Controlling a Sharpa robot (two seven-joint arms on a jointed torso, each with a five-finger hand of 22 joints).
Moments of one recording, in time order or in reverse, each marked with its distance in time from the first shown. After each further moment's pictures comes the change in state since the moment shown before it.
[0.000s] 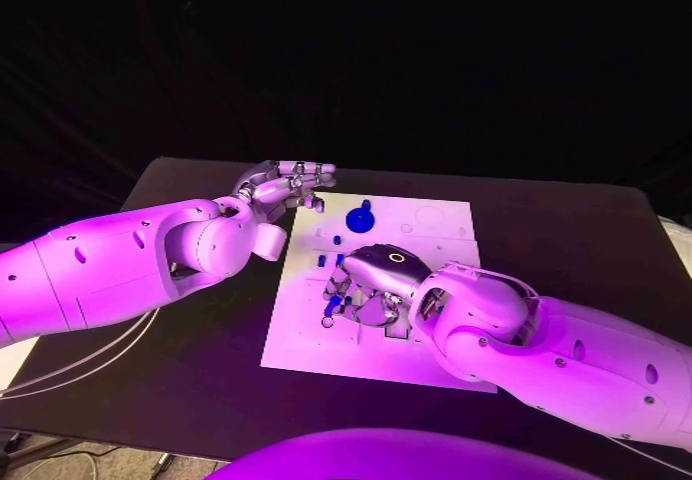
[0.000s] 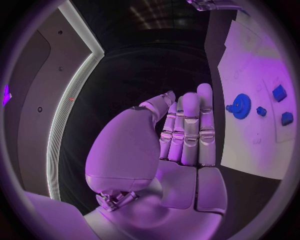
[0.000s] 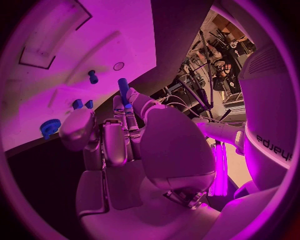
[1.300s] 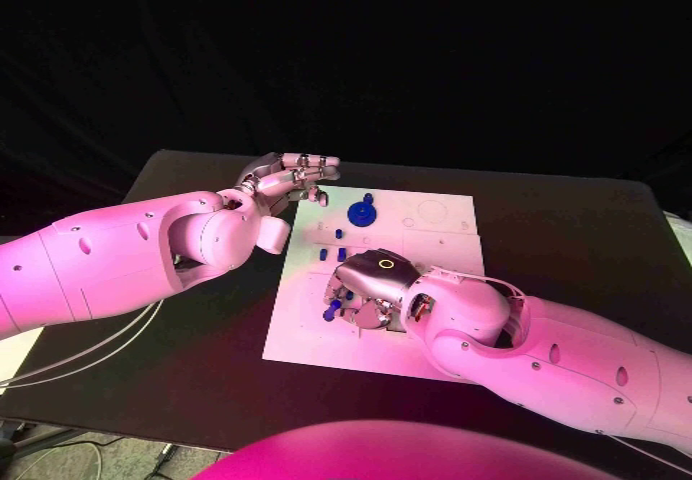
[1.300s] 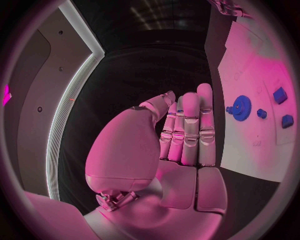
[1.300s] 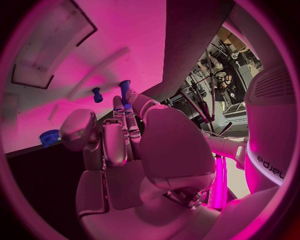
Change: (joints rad) left arm 0.000 0.005 0.000 -0.003 0.000 0.006 -0.001; left_hand 0.000 0.000 0.000 0.000 0.000 0.000 0.000 0.000 0.000 0.000 0.000 0.008 0.001 0.000 0.000 0.000 -0.003 0.000 0.000 0.000 0.000 -0.001; right arm -0.019 0.042 -0.017 -0.055 -0.107 0.044 -0.005; right_hand 0.007 0.006 0.001 -0.004 0.004 -0.002 0.009 -0.002 0.000 0.000 0.000 -0.012 0.000 0.000 0.000 0.000 -0.001 0.000 0.000 0.000 0.000 -0.002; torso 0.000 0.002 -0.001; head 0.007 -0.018
